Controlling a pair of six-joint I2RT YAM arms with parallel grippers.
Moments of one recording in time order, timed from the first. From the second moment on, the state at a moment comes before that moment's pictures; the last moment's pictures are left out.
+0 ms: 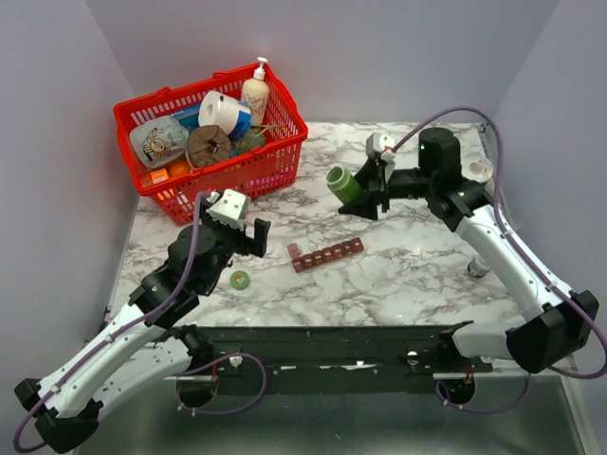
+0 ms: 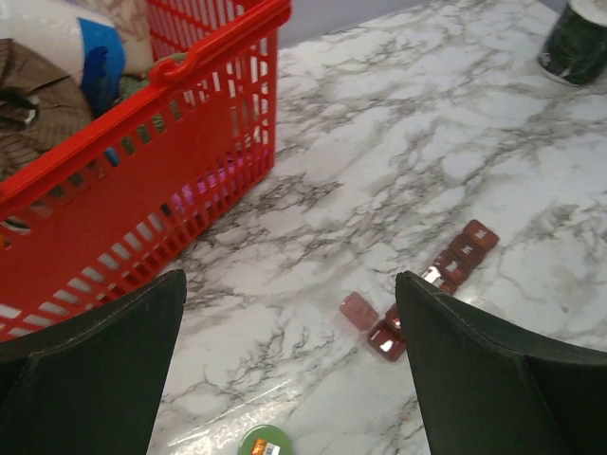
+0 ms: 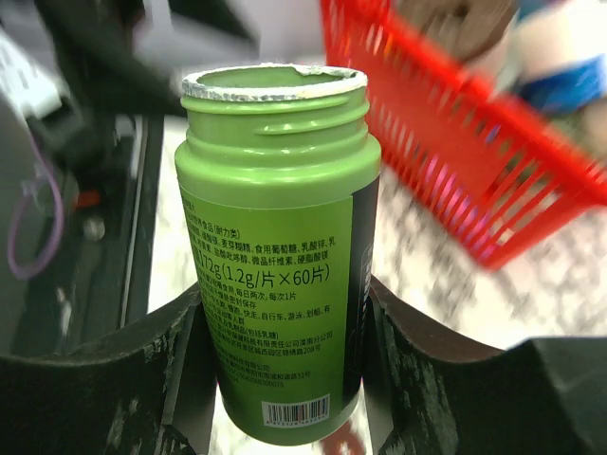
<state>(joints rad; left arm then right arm) -0.78 0.64 0.79 -0.29 -0.34 -0.02 0.40 1.29 1.32 -0.29 -1.03 -0.28</state>
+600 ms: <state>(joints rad) -0.53 0.68 0.70 -0.36 -0.52 -0.03 0.67 1.51 1.14 -0.49 -0.67 -0.77</state>
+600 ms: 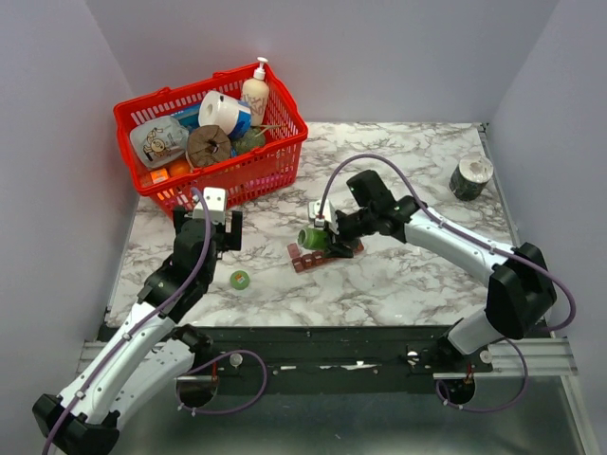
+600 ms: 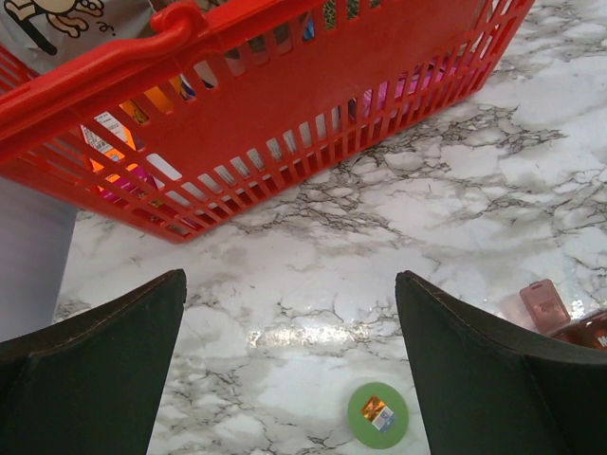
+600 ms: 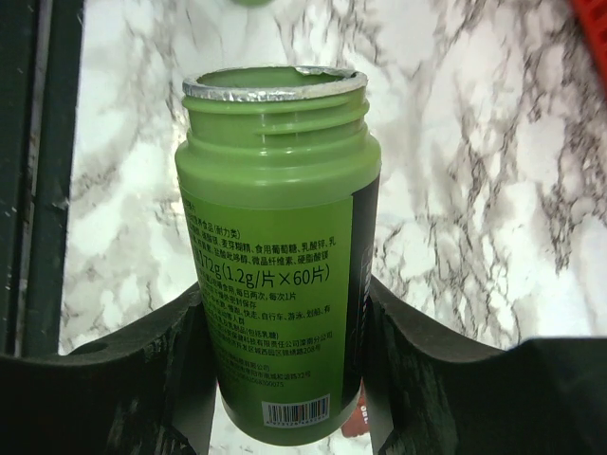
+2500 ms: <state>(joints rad) -0.30 0.61 0.65 -0.31 -0.53 -0.12 0.87 1.89 1.40 -0.82 -0.09 -0.91</state>
